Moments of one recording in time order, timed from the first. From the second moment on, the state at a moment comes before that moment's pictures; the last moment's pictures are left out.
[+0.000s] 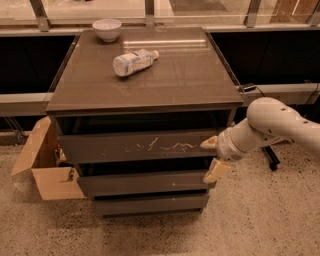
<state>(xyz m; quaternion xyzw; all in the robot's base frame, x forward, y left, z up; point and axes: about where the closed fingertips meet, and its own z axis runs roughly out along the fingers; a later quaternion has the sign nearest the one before) 0.556 -0.173 0.648 -0.66 0.71 0.12 0.23</state>
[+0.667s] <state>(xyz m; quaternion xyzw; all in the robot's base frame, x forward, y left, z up) 0.527 -0.178 0.680 -0.66 0.69 0.12 0.25</state>
